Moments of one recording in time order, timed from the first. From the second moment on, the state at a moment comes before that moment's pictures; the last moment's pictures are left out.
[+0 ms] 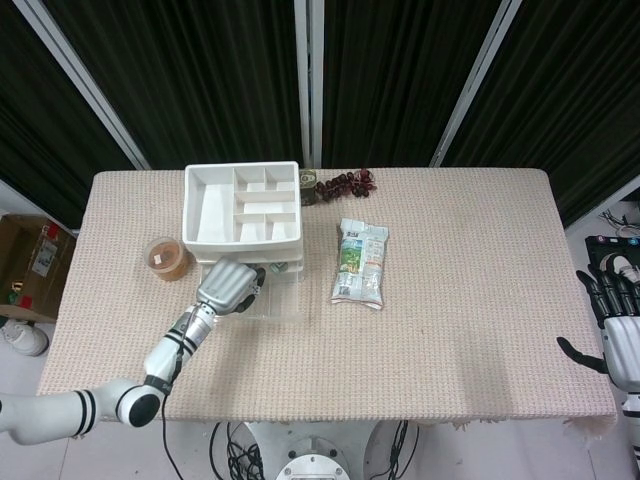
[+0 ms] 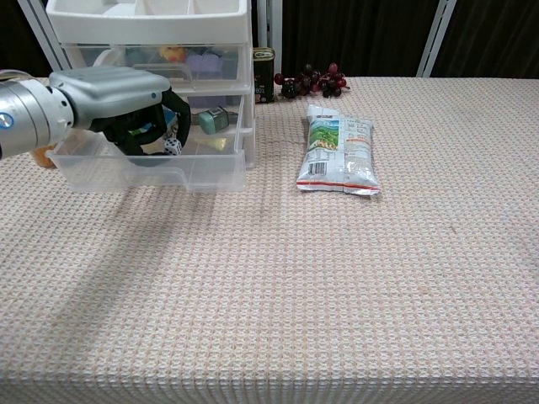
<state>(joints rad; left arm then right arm) -0.80 -1.49 -0.14 -1.56 1.10 0.94 0.48 0.08 -1.03 0.08 -1.58 -1.53 1.52 0.13</state>
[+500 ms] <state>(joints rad) -0.73 -1.38 -0.09 -1.77 1.34 1.12 0.47 0.08 -1.03 0.08 -1.58 -1.54 1.53 0.14</state>
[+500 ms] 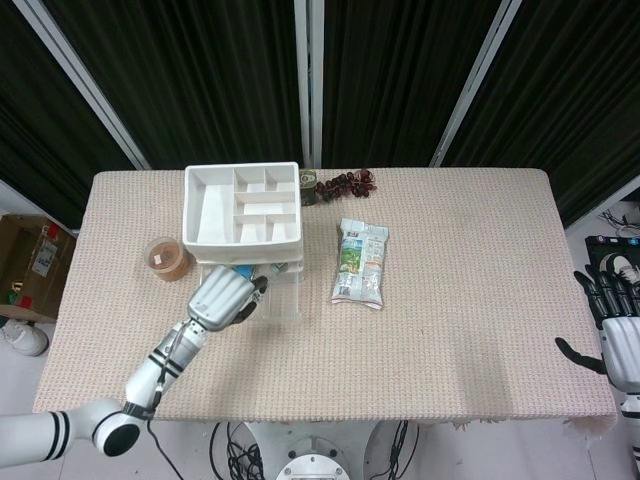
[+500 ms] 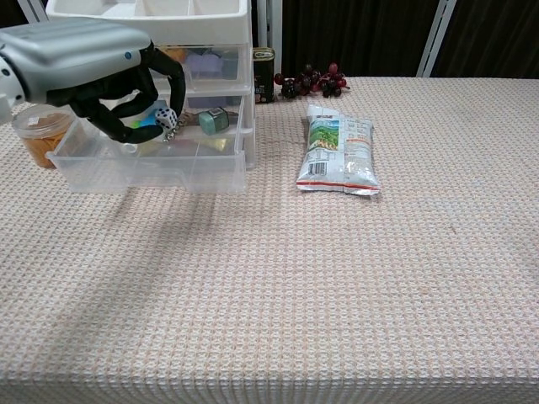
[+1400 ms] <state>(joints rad) -0.72 -1.57 0.05 -1.62 1.58 1.00 0.62 0.05 -1.03 0.07 -1.57 -1.56 1.56 0.15</state>
